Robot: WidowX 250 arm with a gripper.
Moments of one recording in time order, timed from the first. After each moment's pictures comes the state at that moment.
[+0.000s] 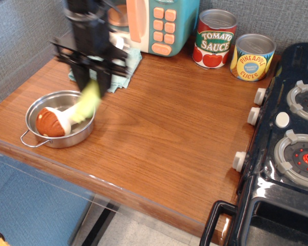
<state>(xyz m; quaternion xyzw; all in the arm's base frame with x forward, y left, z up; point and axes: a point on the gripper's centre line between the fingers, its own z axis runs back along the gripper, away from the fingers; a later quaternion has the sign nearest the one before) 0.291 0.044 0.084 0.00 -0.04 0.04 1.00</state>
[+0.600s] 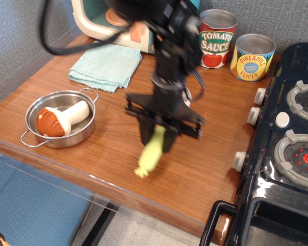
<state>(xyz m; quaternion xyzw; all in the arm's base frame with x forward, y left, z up) 0.288 -0.048 0.026 0.04 -0.02 0.03 1.00</state>
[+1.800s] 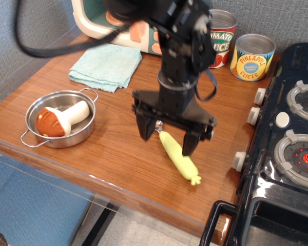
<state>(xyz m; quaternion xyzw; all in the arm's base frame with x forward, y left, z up) 0.275 -0.065 0.065 0.02 -0.09 -0.02 1.00</state>
